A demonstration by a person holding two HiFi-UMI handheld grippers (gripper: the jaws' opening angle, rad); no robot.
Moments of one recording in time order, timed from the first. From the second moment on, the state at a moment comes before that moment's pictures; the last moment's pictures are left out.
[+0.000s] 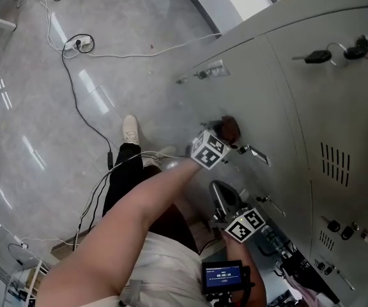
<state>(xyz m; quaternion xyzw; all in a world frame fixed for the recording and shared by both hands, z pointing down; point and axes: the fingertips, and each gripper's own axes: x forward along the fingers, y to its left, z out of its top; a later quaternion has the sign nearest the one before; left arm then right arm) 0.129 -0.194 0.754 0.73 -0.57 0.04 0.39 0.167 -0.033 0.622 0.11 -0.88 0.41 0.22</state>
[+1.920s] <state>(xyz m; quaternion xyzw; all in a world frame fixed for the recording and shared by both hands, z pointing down) -0.027 -0.211 0.862 0.61 -0.67 0.12 0.40 0.179 -0.038 0.652 0.10 -0.87 0.43 0.24</state>
